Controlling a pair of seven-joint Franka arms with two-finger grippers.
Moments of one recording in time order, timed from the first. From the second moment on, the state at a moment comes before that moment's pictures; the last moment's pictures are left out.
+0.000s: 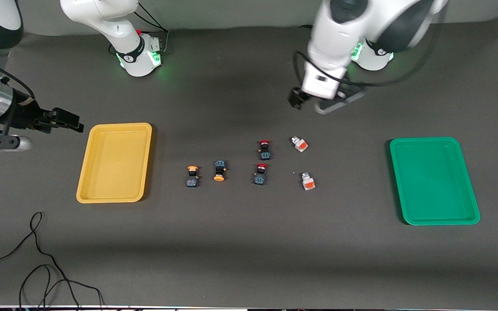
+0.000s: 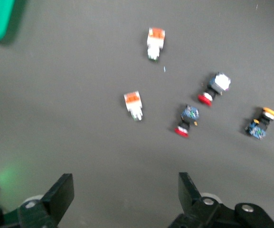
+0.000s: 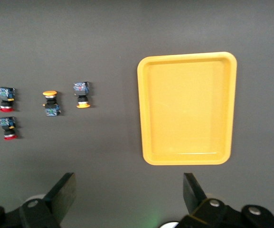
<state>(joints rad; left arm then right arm) -0.54 -0.02 -0.20 -1.89 -0.06 1.84 -1.23 0.20 0.06 -0.12 -1.58 0.11 1.53 0.16</state>
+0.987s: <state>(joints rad) -0.51 0.20 -0.16 -2.25 0.02 2.46 -1.28 0.44 0.27 -0.11 -1.85 0.12 1.97 0.47</state>
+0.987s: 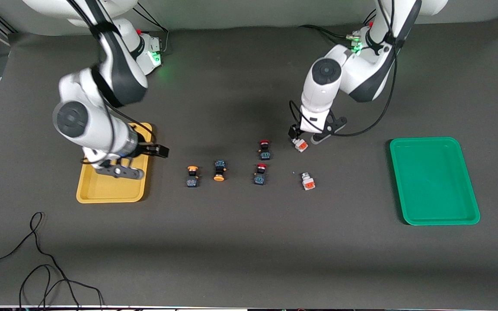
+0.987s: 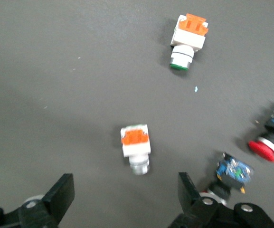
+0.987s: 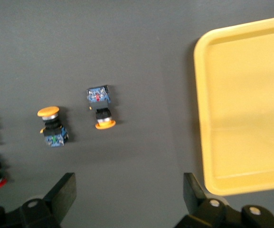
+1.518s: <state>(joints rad) -0.49 0.41 -0.13 -2.24 0.04 2.68 -1.28 0.48 0.50 -0.11 -1.85 0.15 2.24 0.49</state>
